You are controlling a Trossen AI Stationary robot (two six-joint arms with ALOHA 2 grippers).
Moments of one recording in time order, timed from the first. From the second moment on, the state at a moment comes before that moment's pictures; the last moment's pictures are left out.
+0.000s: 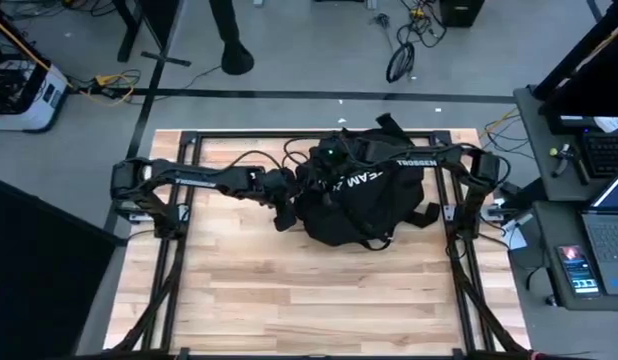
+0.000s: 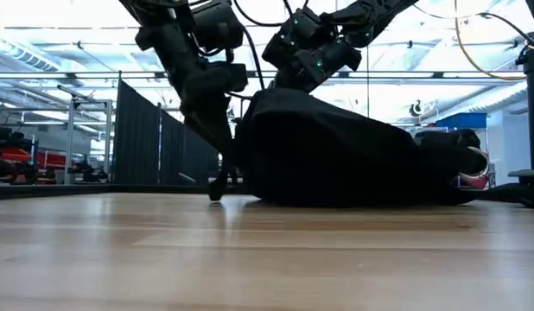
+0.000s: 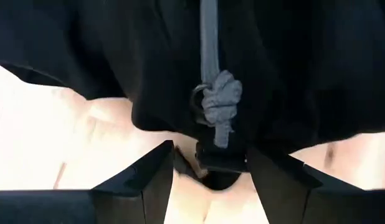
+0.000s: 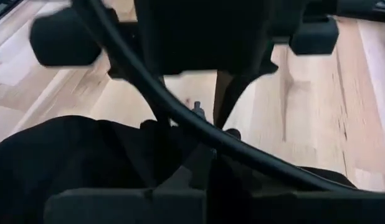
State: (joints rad) left arm 0.17 1.60 1.02 -0.45 -0.01 -0.16; right arm -0.33 1.80 1.32 -0.26 -0.44 -0.38
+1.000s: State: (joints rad) left arm 0.24 1.60 1.02 -0.43 0.15 -0.12; right arm -0.34 1.80 1.32 -0.26 -0.45 -0.41
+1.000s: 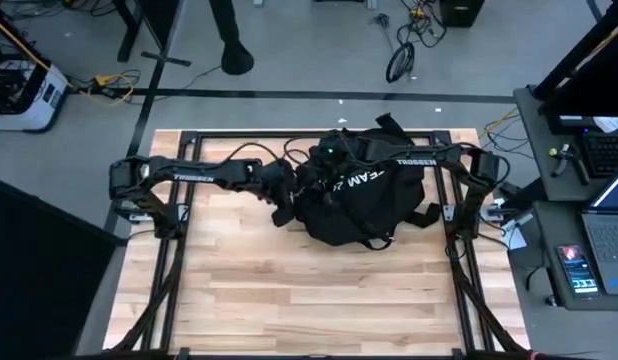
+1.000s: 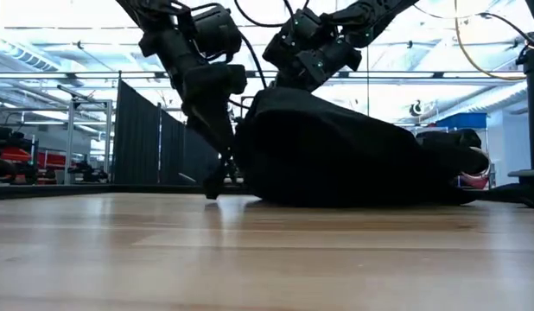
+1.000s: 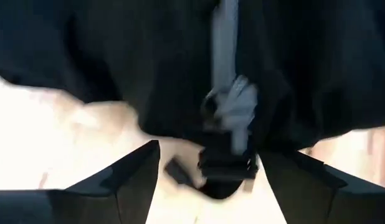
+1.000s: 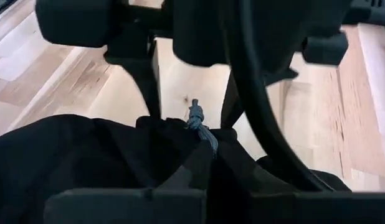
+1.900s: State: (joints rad) left arm 0.20 1.67 1.02 -0.50 0.12 -0.09; right arm -0.39 1.78 1.32 -0.42 -0.37 -0.45
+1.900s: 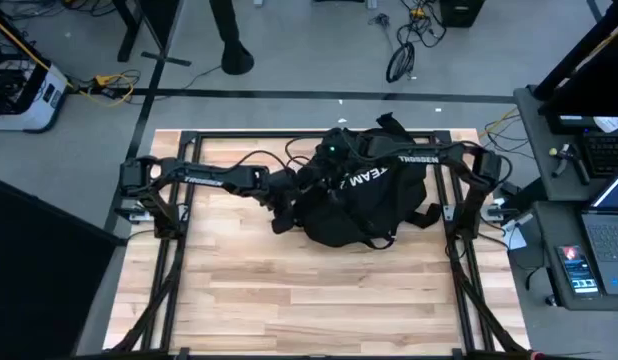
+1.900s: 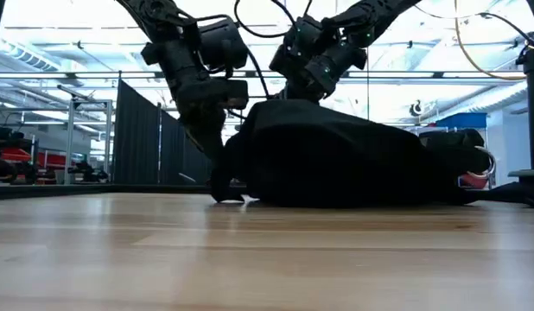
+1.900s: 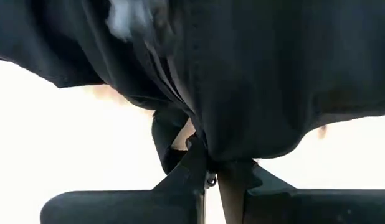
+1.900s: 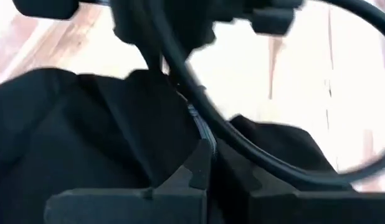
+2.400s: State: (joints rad) left arm 0.18 1.67 1.02 -0.79 0.01 -0.10; right arm -0.45 1.67 1.32 -0.76 -0.17 -0.46
